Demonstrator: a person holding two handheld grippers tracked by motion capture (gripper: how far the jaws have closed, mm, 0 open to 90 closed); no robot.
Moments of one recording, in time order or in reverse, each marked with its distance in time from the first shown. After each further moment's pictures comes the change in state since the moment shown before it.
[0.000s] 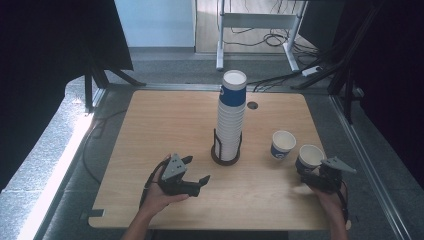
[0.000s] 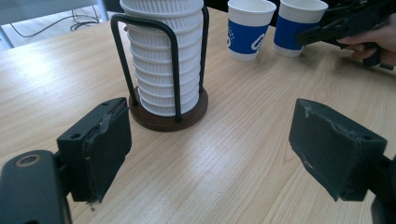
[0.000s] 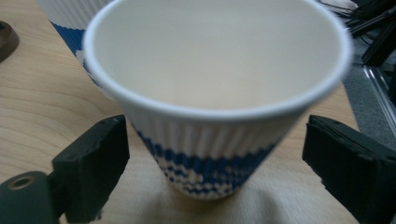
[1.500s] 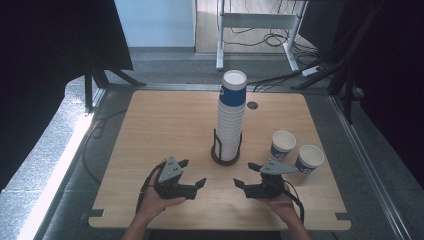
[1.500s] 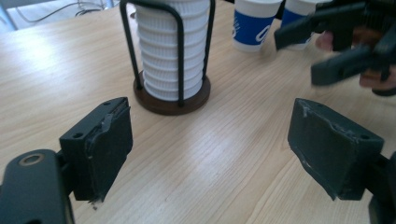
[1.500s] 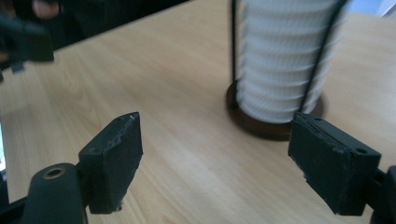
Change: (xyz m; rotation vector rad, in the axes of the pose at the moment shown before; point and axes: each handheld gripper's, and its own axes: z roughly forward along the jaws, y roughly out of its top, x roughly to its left) left arm -0.003 -0.007 -0.012 0.035 0.030 -0.046; right arm 0.179 0.032 -0.001 -0.057 0.615 -0.234
